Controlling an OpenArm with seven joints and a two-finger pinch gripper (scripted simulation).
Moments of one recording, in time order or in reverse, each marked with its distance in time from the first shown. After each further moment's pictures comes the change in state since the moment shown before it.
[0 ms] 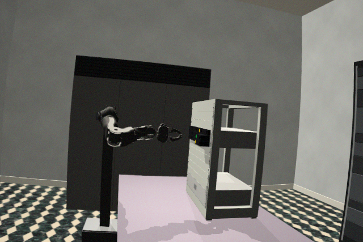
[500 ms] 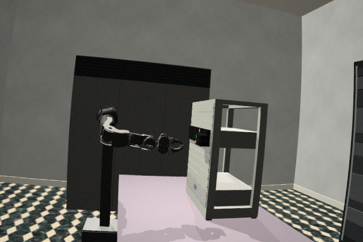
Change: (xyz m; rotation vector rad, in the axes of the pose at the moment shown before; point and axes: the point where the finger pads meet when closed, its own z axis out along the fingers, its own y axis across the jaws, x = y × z) arm -0.070 -0.049 0.003 -0.001 0.008 0.002
